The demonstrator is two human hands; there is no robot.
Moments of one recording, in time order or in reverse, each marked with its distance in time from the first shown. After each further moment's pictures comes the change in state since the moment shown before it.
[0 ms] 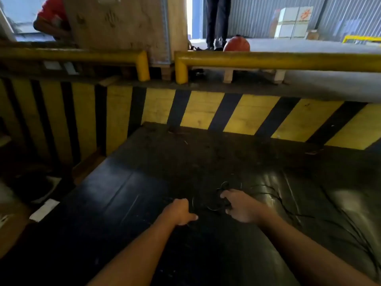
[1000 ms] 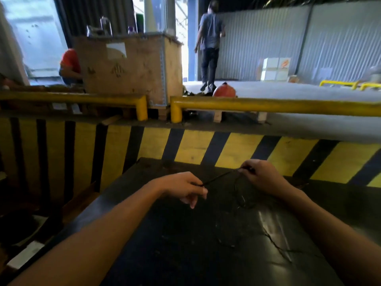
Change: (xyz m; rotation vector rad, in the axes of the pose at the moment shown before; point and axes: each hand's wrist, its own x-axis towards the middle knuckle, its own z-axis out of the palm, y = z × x) left_hand -0.090 0.116 -0.161 -0.085 -0.091 0.484; right_hand -0.076 -0.011 -0.177 0.015 0.712 -0.164
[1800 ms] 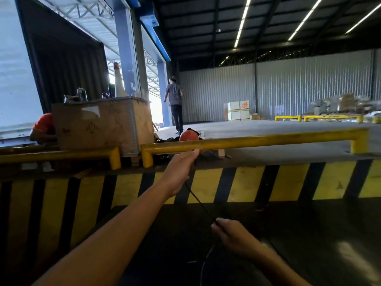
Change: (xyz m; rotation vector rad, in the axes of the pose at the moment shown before) left_hand -0.024 0.209 0.040 -0.568 0.567 0.447; right_hand -0.147 -0.001 -0.042 0.308 -0.140 0.107
